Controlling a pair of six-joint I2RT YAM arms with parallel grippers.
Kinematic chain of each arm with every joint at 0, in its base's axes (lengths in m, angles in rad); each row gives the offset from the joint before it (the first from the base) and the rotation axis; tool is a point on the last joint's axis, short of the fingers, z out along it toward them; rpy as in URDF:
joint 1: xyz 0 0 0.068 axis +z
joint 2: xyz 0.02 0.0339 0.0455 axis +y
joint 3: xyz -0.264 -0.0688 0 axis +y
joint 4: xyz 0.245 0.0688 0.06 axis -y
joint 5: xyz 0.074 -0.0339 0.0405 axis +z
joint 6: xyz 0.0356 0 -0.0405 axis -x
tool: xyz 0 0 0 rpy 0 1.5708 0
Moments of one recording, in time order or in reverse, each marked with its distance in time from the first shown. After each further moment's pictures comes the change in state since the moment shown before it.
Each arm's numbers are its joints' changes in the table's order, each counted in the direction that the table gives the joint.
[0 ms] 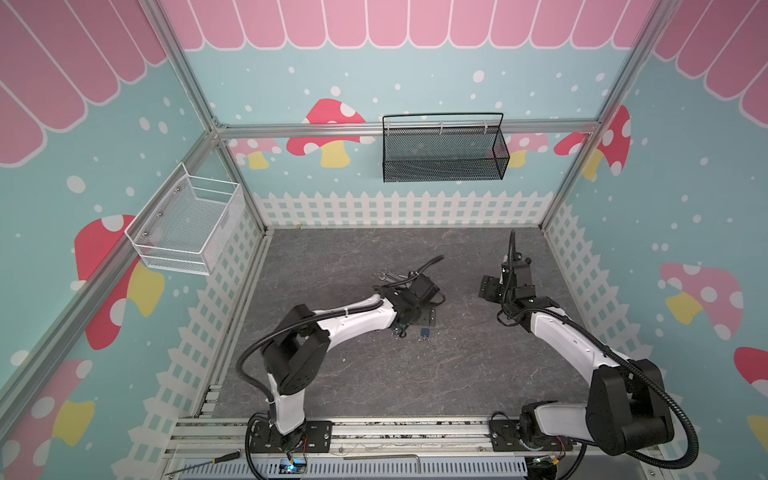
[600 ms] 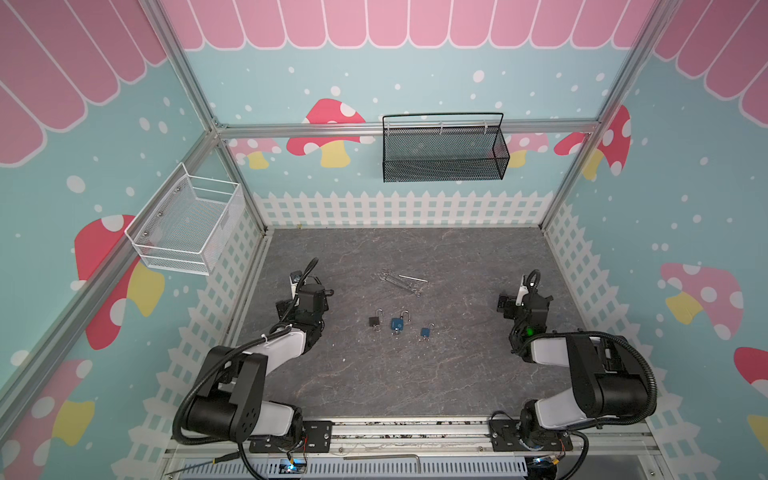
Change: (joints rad) left arm 0.630 -0.323 0.848 0.934 0.382 -0.510; right arm -0.180 0.160 0.511 1.078 0.082 0.392
